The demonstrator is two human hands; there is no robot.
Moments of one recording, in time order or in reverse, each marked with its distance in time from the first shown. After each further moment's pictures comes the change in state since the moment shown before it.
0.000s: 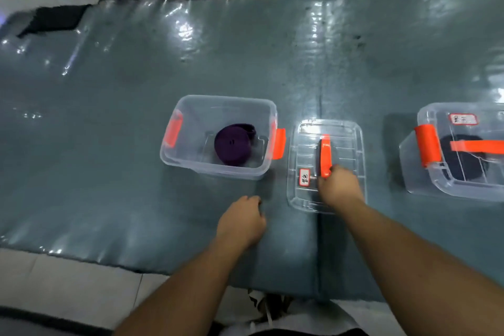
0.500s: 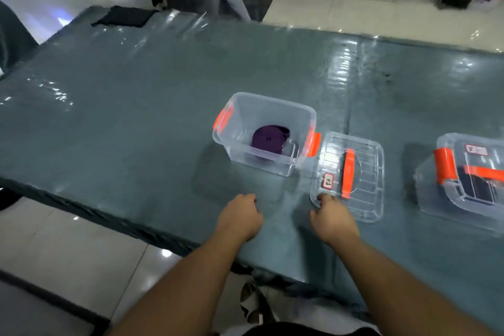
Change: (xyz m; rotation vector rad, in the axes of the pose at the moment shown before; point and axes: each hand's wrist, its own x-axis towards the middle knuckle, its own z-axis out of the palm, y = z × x) left_hand -0.069 -0.071 -0.010 -0.188 0.116 -0.108; right_hand -0.138 -0.034 0.028 -0.159 -0.099 -0.249
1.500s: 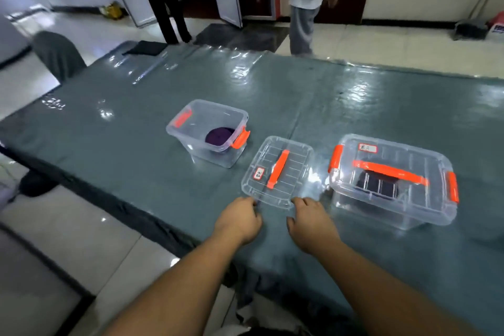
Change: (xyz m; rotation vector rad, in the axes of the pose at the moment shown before) left_hand -0.121 0.249 0.116 0.021 0.145 -0.079; right_hand -0.044 0.225 -0.112 -0.126 0.011 -0.427
